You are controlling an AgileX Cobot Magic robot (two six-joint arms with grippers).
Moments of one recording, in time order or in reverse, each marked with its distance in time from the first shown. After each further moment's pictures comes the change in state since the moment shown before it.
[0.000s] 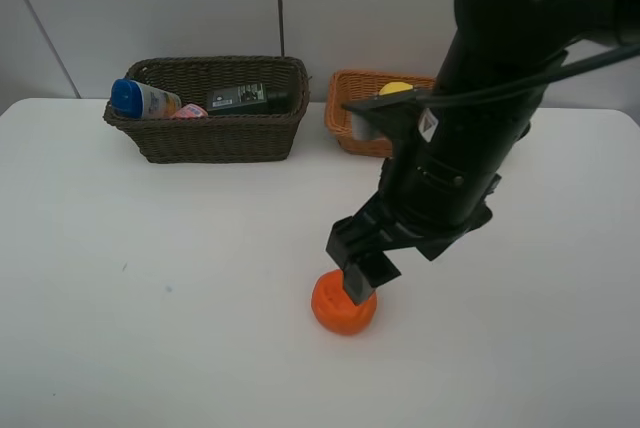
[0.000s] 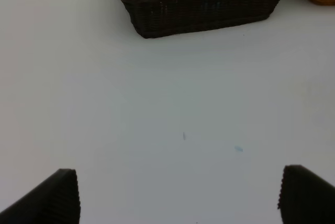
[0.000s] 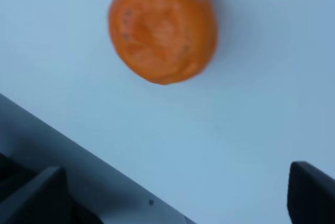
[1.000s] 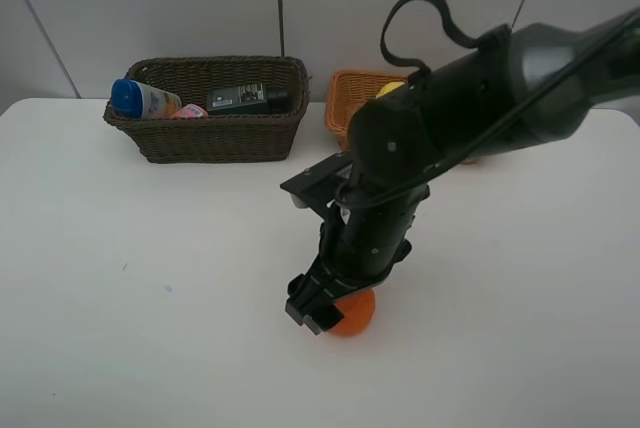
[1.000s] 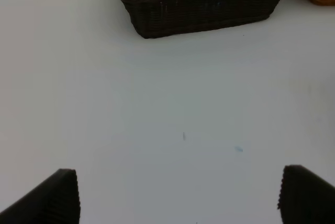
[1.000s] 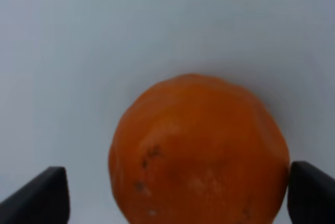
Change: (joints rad) left arm 0.000 0.000 0.000 0.000 0.000 0.000; right arm 0.041 0.305 0.011 -0.063 -0.303 -0.129
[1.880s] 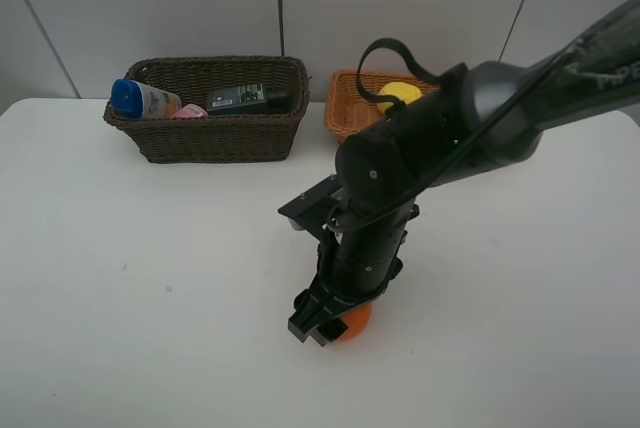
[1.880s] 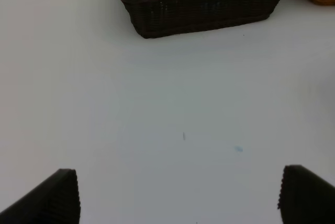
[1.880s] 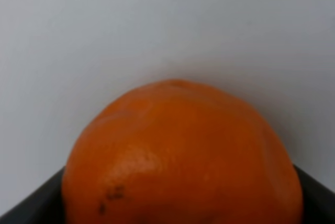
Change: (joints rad) left arm 0.000 0.000 0.000 0.000 0.000 0.000; right arm 0.000 0.080 0.000 0.005 -0.034 -0.039
